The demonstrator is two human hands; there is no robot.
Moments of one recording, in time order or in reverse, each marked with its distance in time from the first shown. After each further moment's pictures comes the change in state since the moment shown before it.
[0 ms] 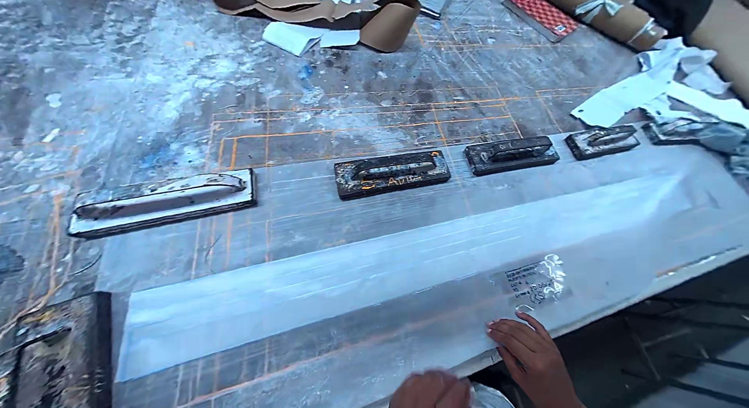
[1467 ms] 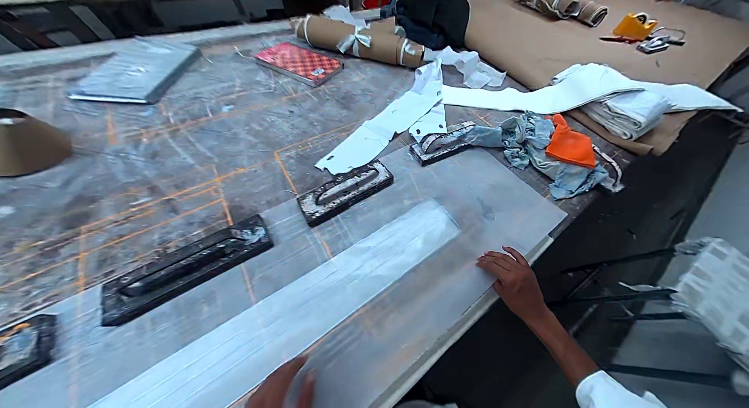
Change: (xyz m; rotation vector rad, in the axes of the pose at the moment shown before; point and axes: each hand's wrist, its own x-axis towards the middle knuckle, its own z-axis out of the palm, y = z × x) left_hand 0.289 0.141 0.328 0.224 -0.098 -0.189; right_hand -0.117 0.611 -0.224 -0.254 0.224 0.215
